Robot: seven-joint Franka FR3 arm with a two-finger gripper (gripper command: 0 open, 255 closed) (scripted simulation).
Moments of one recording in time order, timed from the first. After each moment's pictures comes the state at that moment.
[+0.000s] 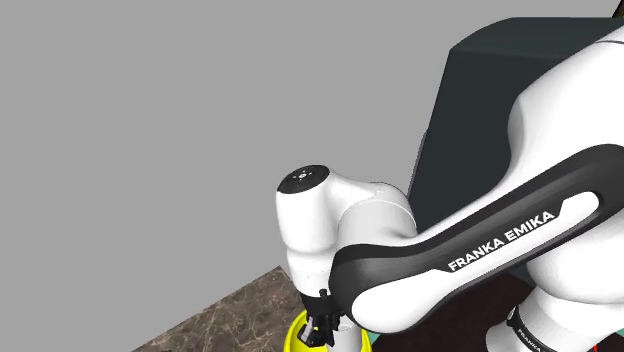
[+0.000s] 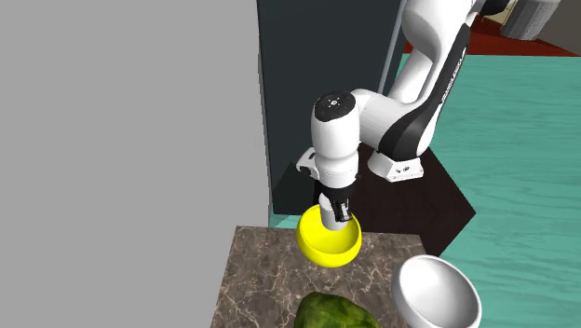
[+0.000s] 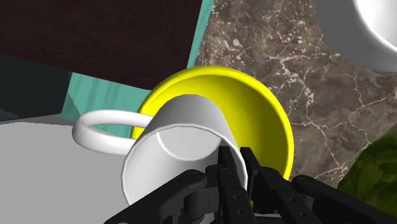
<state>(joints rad) -0.68 -0.14 1.54 -2.32 0.28 2.15 0.51</state>
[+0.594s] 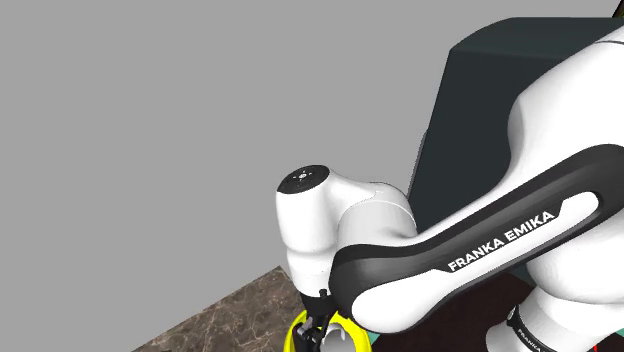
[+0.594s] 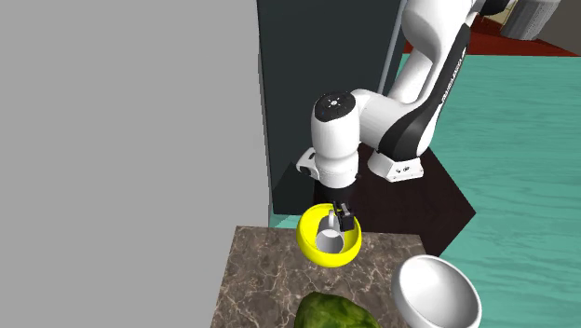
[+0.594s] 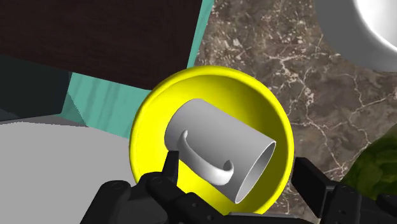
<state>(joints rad) -0.68 -0.14 1.54 -2.32 0.28 2.15 0.51</state>
